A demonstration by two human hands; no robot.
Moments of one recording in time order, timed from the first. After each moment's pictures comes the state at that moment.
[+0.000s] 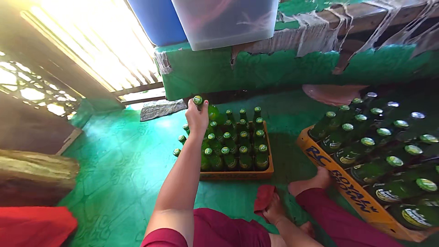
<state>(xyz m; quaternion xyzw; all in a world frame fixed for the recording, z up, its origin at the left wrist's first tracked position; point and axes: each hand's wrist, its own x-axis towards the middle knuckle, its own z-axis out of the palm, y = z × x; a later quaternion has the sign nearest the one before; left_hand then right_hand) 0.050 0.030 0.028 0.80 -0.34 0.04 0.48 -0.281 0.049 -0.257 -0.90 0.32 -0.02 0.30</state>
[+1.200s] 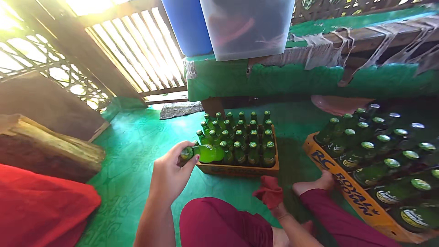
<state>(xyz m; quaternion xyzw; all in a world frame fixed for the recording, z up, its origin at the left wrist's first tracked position) -0.061 0.252 0.075 0.79 -0.45 0.11 0.40 -0.272 0.081 -0.202 -0.65 0.28 -0.33 0.62</state>
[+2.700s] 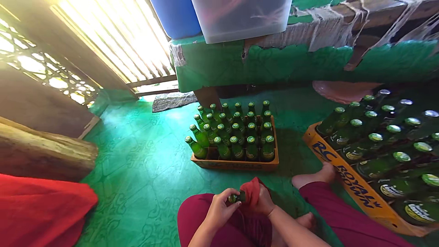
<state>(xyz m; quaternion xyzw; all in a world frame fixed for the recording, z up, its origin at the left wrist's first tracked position) -0.121 0.237 -0.105 0.69 -0.48 -0.23 0.49 -0.244 0.090 -0.189 -0.87 0.13 -0.31 0.35</state>
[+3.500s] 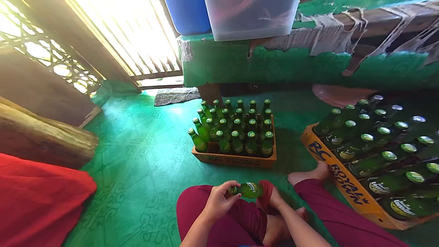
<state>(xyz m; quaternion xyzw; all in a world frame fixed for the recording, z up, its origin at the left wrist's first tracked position) -0.130 0.243 -0.093 0.62 -0.49 -0.24 0.56 -0.288 0.059 -0.207 -0.81 0.34 0.01 0.48</state>
